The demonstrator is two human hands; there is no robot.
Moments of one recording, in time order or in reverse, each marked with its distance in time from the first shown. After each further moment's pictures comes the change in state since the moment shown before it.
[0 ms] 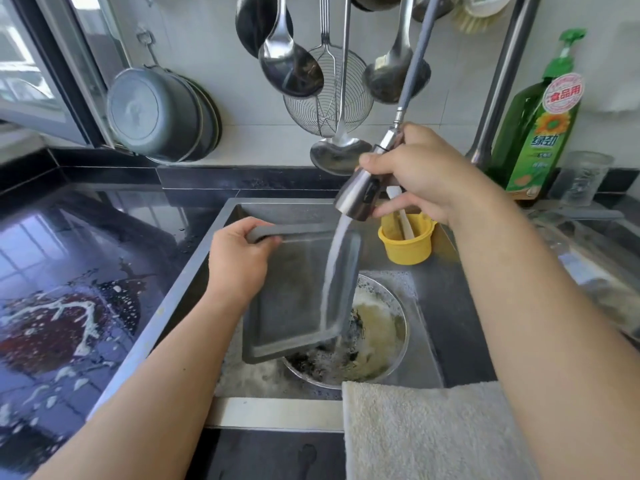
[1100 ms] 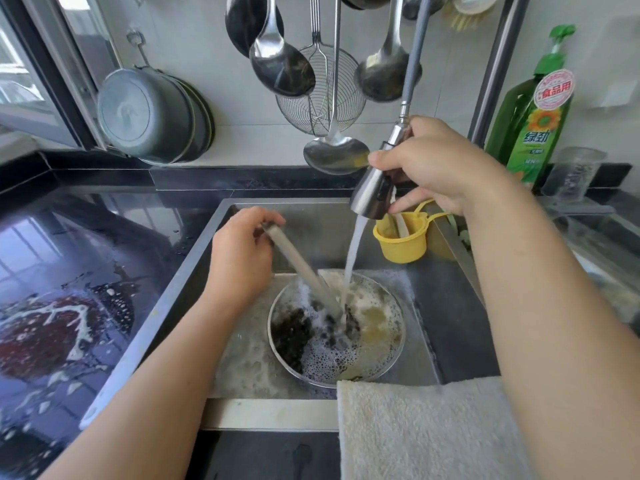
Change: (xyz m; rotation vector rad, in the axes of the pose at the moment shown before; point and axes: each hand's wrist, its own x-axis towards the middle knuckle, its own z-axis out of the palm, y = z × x) left_hand -0.010 0.022 0.000 0.324 -0.023 0.264; right_hand -0.003 -0.004 -0.019 -0.157 0.041 0.004
